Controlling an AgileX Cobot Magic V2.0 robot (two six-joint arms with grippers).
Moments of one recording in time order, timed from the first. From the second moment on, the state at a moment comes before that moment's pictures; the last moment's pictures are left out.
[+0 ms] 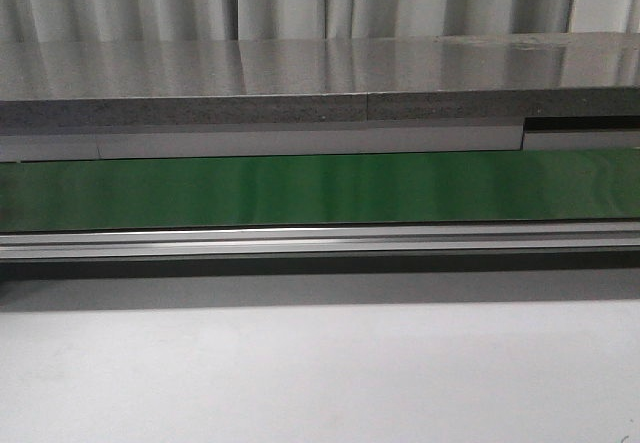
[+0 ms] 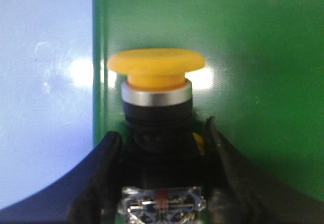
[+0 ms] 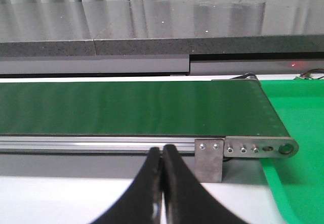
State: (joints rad) left arm 0.13 1.76 -1.28 -0.05 0.85 0.12; right arm 0.06 -0.01 0.03 -0.07 0.14 0.12
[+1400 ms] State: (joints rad) left arm 0.13 1.35 -1.22 -0.20 0.81 0.24; right arm 0.06 -0.01 0.03 -0.07 0.14 0.12
